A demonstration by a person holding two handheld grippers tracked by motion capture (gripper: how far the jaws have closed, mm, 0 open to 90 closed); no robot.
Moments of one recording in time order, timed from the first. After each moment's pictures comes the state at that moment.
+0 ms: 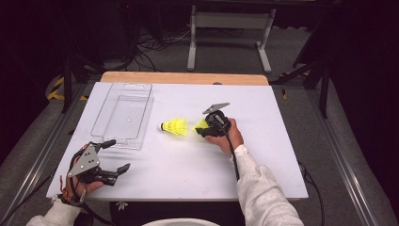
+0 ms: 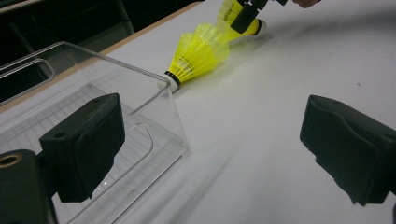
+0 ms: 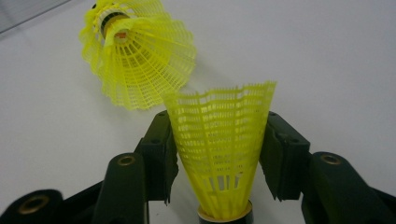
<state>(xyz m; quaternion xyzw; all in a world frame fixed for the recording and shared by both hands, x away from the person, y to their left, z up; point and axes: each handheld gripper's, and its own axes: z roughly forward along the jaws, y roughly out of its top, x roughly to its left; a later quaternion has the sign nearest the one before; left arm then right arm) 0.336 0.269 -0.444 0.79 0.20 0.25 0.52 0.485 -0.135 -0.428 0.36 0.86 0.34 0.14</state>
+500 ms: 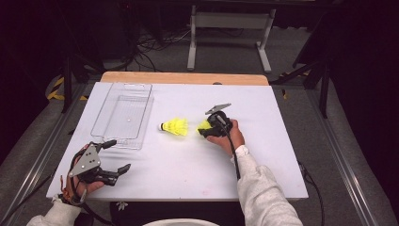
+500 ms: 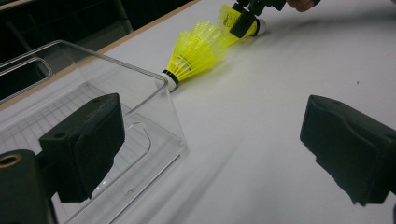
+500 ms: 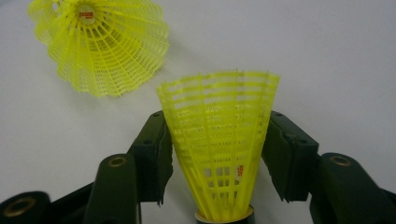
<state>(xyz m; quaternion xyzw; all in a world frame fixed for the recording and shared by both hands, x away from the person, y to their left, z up) 0.337 0.268 -0.444 0.79 0.20 0.25 0.52 0.493 -0.143 -0.439 0.37 0.86 0.33 0.14</state>
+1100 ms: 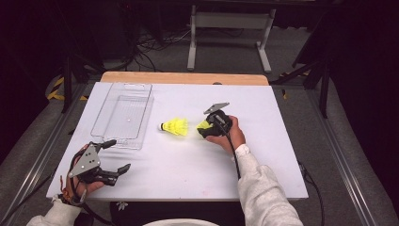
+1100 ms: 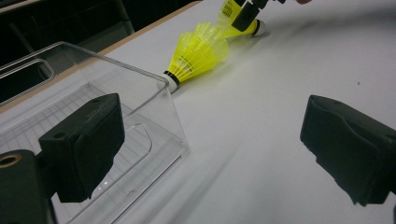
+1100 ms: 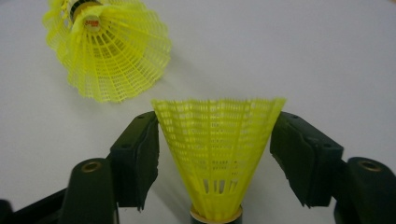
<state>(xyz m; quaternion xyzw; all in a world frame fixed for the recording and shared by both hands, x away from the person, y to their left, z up) 0.336 0.268 -0.443 0.79 0.20 0.25 0.52 0.488 -0.139 -0.426 0.34 0.86 0.32 0.18</state>
